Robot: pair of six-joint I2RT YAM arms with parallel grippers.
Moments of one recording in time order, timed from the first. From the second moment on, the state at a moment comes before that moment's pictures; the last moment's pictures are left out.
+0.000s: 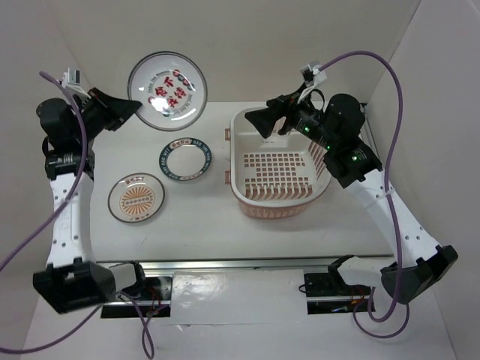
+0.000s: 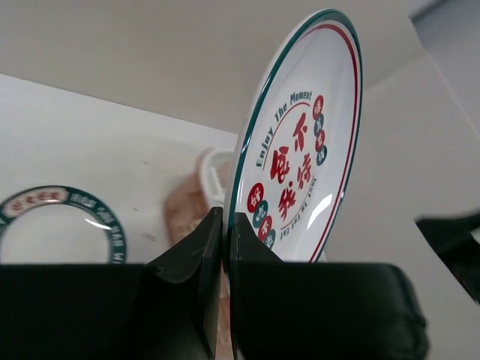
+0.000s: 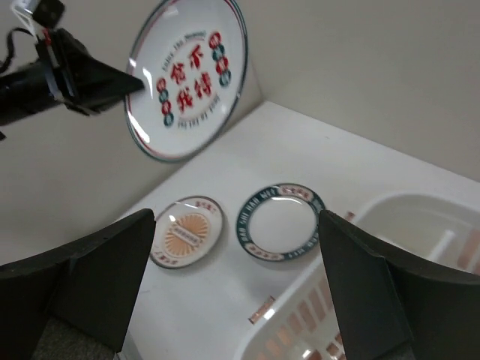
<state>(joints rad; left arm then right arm) 0.31 1.27 1.33 -0.10 0.68 -0.78 0.49 1.22 1.40 -0.13 -0.32 0.30</state>
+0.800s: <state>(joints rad) -0.09 1.01 1.14 -0.13 0.68 -0.69 0.55 1.32 1.39 -0.01 -0.48 0.46</state>
